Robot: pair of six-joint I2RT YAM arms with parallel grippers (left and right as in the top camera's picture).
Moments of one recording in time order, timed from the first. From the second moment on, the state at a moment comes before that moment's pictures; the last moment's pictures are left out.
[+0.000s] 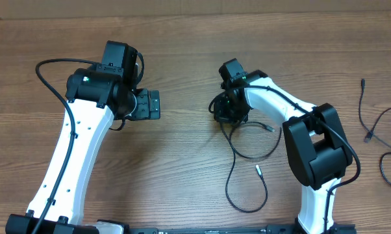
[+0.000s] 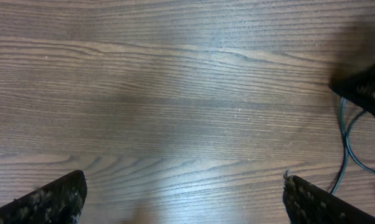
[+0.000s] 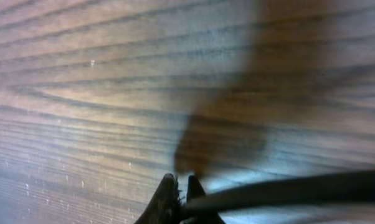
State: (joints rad) left arm -0.21 1.52 1.51 -1.29 -0.01 -0.29; right arm 0.43 2.09 1.45 -0.84 -0.27 0.50
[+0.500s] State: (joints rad) left arm -0.21 1.52 1.51 -1.29 -0.01 -0.29; right arm 0.43 1.88 2.32 -1.05 0.17 0.36
